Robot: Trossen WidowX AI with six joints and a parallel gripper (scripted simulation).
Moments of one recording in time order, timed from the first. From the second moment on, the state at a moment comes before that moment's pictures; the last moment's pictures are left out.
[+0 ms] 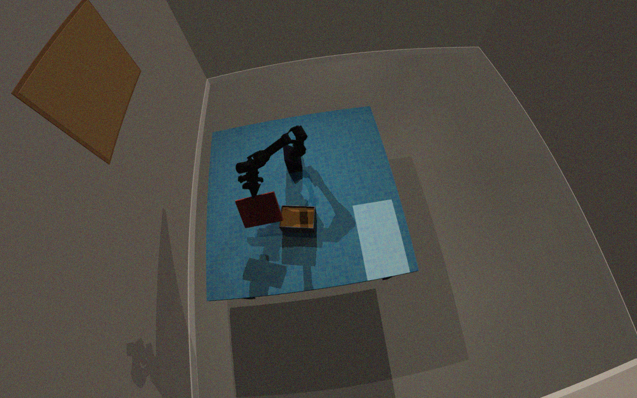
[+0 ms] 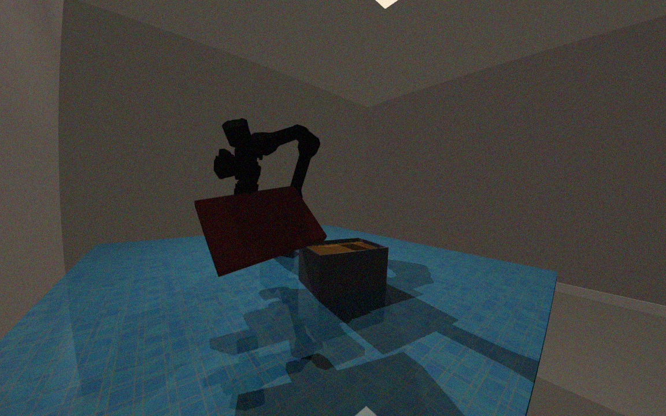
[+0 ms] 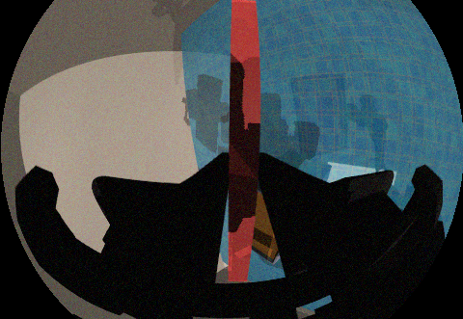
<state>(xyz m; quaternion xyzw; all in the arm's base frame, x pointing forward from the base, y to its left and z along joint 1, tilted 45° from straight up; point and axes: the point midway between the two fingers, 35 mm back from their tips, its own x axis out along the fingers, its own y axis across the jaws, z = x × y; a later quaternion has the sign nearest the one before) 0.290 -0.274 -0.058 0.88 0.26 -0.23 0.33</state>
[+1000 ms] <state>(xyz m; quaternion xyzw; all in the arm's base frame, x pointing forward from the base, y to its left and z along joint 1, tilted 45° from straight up) 0.272 -0.316 -0.097 0.88 0.26 -0.23 0.33</state>
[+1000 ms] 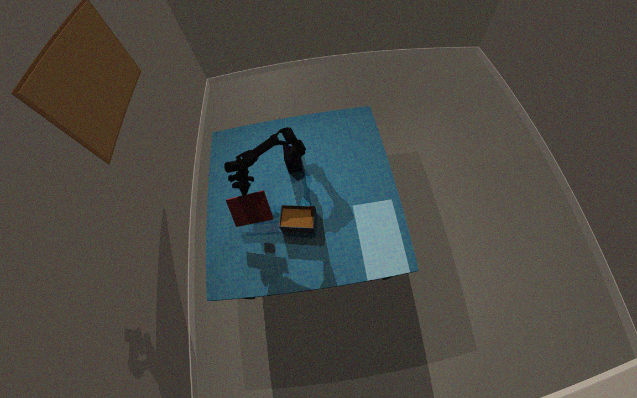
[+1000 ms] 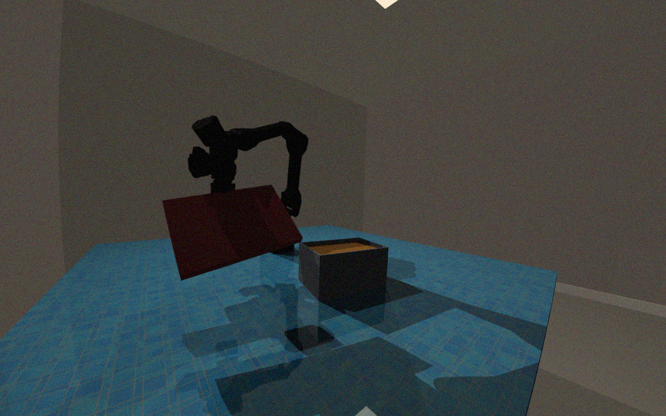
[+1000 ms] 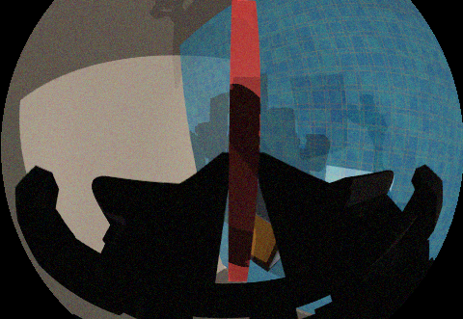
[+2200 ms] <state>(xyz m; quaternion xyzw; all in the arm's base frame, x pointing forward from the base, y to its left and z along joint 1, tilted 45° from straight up) 0.268 -0.310 -0.121 0.88 0.26 -0.23 0.34</state>
